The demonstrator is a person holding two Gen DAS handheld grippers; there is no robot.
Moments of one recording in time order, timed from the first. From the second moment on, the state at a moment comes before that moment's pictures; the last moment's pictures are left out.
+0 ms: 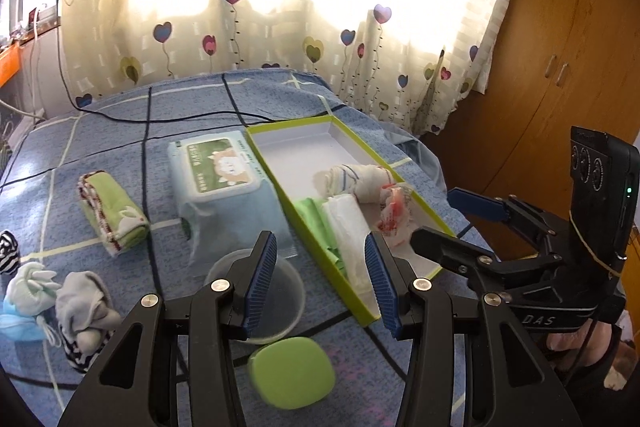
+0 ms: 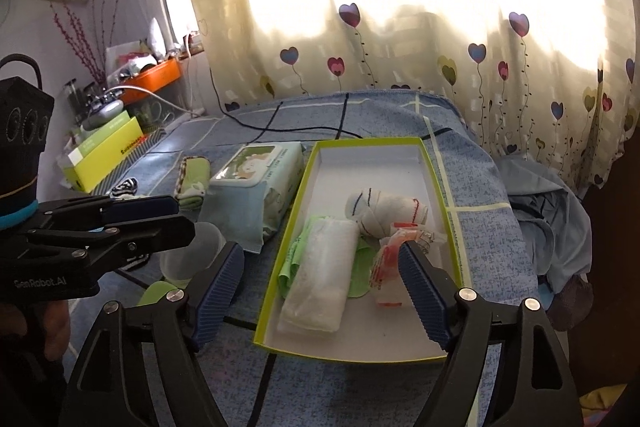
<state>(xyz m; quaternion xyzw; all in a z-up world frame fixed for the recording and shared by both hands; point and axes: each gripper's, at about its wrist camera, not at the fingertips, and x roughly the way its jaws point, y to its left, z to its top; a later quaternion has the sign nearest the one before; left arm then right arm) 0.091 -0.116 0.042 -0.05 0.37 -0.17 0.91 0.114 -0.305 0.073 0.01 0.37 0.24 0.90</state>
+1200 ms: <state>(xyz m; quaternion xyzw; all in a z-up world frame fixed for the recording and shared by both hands) 0.050 -0.002 0.023 -0.13 0.35 -0.08 0.92 0.105 -0.256 0.093 0.04 0.36 0.32 0.88</state>
